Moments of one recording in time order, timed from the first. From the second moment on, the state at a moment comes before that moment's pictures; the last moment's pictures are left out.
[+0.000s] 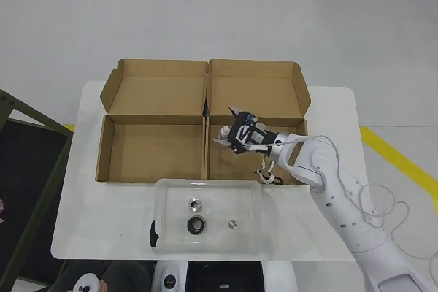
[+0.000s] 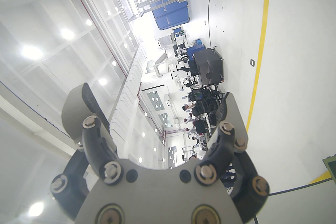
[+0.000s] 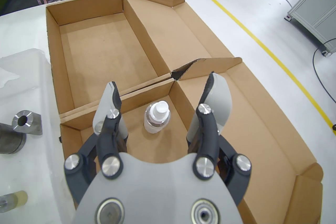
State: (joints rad) left arm -0.36 -0.19 -0.39 -1.44 1.98 -0.36 0.13; right arm -0.95 -1.21 1.04 -1.69 -1.26 -0.61 0.33
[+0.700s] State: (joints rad) left arm -0.36 -0.19 -0.39 -1.44 1.98 -0.36 0.13; right arm -1.37 -1.14 1.13 -2.14 -1.35 -0.73 0.52
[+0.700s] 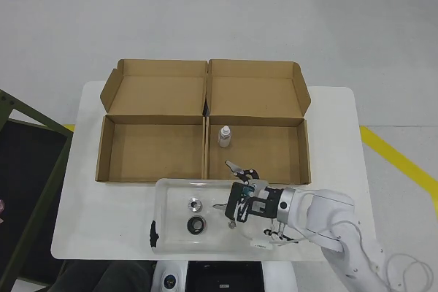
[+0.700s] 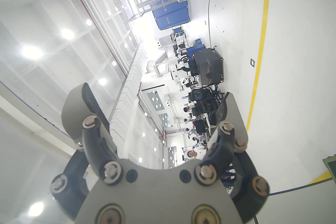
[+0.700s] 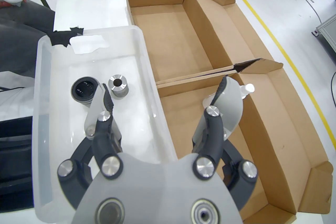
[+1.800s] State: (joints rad) left arm -0.36 -0.19 -0.39 -1.44 1.98 -0.36 0.13; right arm -1.42 -1.12 0.97 -2.16 -1.46 -0.76 0.86
